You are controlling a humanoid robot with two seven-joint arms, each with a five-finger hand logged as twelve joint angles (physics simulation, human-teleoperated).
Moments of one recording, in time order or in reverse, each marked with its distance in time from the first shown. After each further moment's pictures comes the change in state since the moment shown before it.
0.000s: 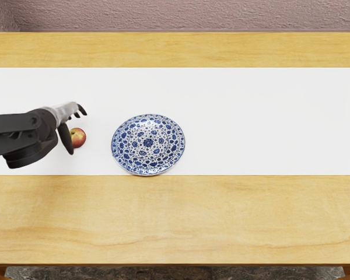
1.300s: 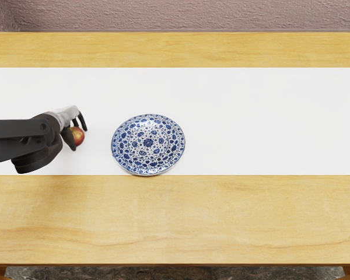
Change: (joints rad) left arm -0.008 -0.053 0.076 0.036 -0.046 0.069 0.000; right arm 0.000 0.000 0.000 0.000 0.000 0.000 0.000
